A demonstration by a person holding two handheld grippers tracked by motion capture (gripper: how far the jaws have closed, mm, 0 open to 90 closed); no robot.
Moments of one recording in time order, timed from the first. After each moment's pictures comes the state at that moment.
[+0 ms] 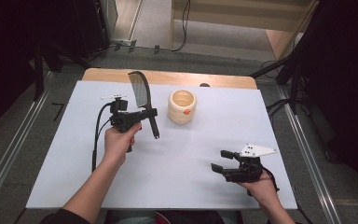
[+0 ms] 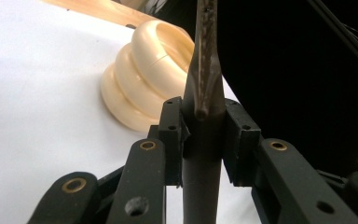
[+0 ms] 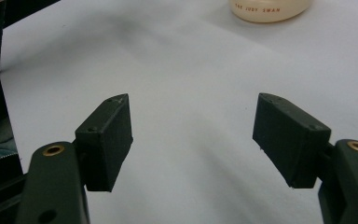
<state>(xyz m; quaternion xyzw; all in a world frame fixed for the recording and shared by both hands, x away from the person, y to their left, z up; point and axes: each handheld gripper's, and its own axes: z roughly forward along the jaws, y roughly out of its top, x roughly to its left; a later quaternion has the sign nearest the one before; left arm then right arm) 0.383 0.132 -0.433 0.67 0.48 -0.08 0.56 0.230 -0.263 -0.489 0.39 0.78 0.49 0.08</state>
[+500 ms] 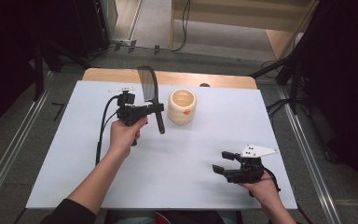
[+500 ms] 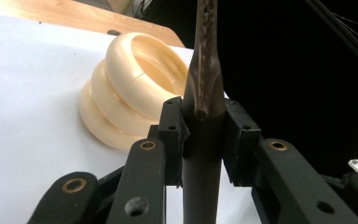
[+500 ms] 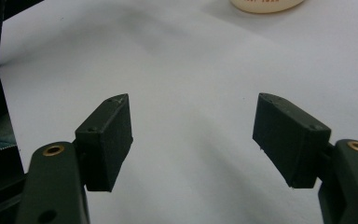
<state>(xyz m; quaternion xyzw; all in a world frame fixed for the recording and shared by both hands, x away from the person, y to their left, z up) 0.398 0.114 -0.421 0.69 0.45 -0.08 0.55 0.230 -0.267 -0.492 0.39 0.78 0.48 0.07</state>
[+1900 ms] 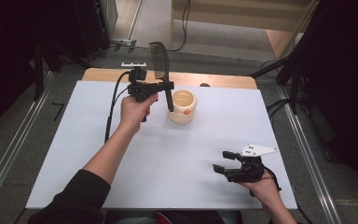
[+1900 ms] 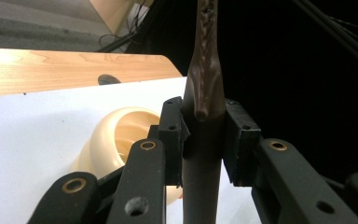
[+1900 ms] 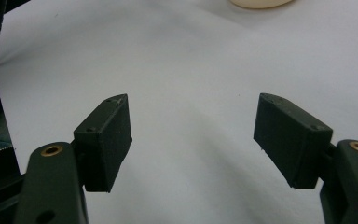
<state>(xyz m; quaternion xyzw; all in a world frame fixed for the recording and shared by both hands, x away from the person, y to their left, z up) 0.452 0.080 -0.384 0.71 0.42 -0.05 0.56 0.232 -0.268 -0.492 0.39 0.79 0.47 0.07</state>
